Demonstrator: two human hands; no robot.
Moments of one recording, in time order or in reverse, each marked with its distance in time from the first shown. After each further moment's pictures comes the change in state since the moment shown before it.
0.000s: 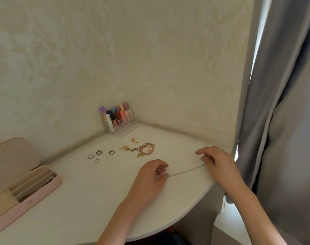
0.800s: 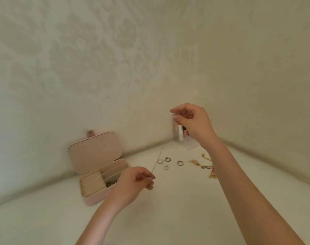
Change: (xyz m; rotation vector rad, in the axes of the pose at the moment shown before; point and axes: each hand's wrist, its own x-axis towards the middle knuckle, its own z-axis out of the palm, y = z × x) left_hand -0.053 -0.072 -0.176 -0.134 0.275 -0.437; right_hand 0.131 -0.243 0.114 0.833 -0.249 -0.287
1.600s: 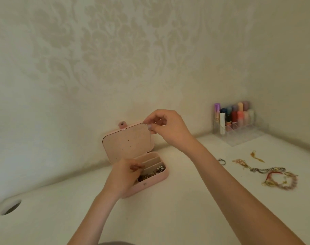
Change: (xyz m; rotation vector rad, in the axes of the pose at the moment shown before) left_hand 0.008 -0.047 -0.087 0.501 0.316 -0.178; right_hand 0.006 0.017 0.142 0.120 -0.398 -0.052
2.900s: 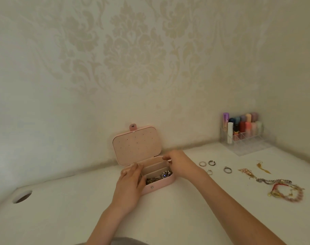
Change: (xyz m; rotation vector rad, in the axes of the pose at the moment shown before) left_hand -0.026 -0.028 0.017 0.284 0.038 0.091; right_hand -0.025 0.086 0.027 -0.671 -0.375 0.301
